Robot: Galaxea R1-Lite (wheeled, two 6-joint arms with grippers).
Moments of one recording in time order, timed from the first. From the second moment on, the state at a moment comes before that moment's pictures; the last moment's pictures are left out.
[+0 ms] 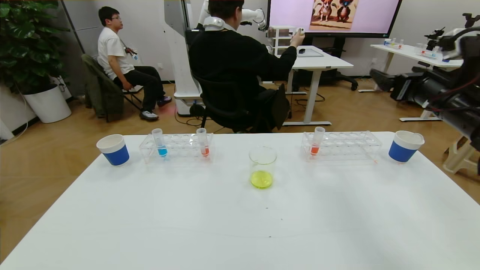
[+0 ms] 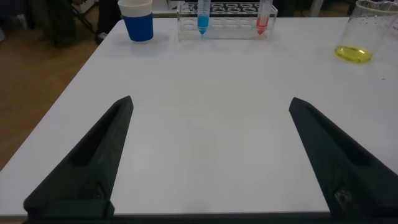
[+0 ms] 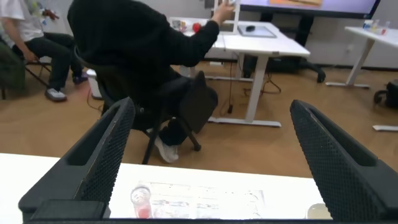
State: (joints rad) left arm 0.00 0.00 0.00 0.00 0.00 0.00; right arm 0.05 1.66 -0.98 -0.87 0.00 0.00
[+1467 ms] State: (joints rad) left arm 0.00 0.00 0.00 0.00 0.00 0.00; right arm 0.01 0.03 -0.32 -0.19 0.05 -0.23
